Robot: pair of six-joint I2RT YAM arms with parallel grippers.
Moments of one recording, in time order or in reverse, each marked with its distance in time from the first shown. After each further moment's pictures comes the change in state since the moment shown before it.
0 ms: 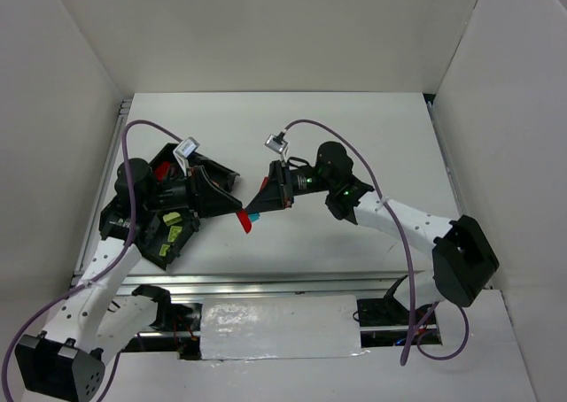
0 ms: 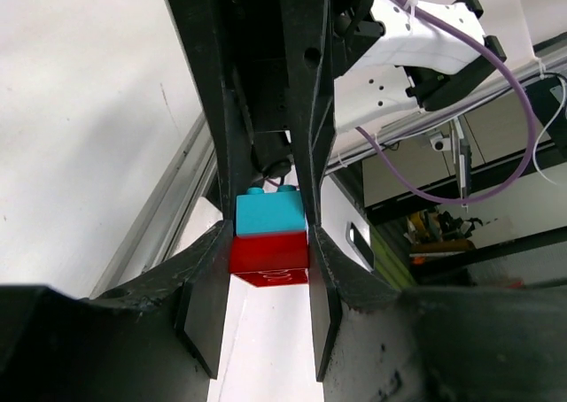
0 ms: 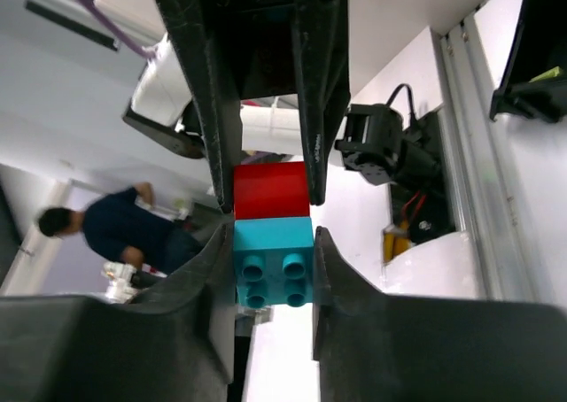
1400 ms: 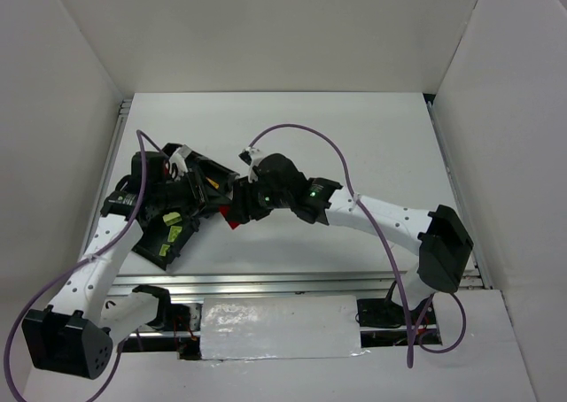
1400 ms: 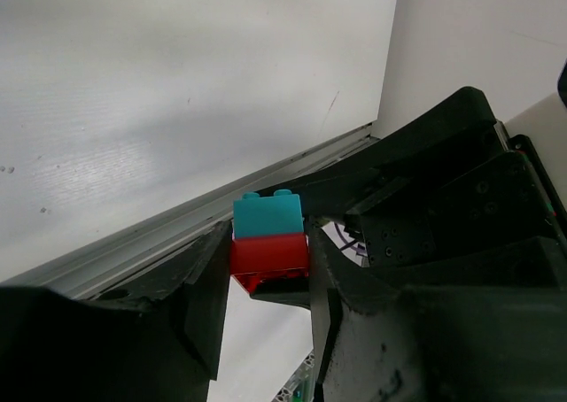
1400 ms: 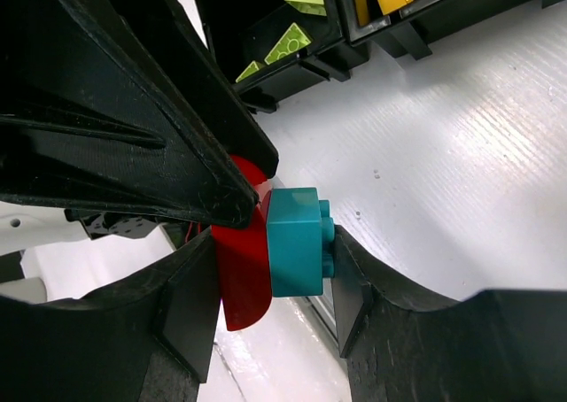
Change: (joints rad) left arm 0.059 0.158 0.154 -0.704 -0.444 0.079; right arm 0.251 0.147 0.288 -0.739 0.782 -0.488
